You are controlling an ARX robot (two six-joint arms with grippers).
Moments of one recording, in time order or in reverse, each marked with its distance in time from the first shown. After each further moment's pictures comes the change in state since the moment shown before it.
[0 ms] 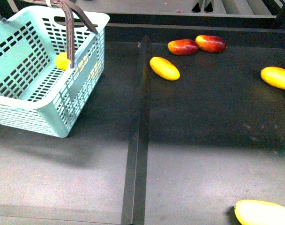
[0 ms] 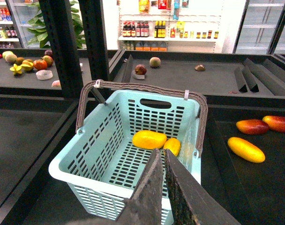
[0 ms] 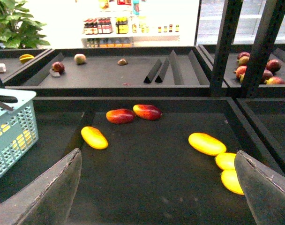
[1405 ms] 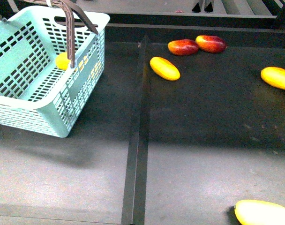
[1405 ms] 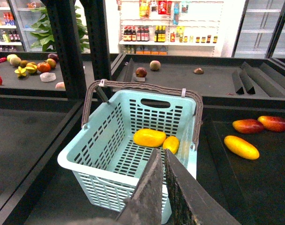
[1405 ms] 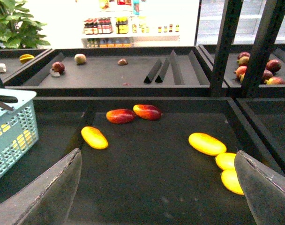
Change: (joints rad) left arm 0.000 -0.588 0.000 -0.578 0.000 0.000; right arm 0.000 0.000 0.000 0.000 0.000 0.000
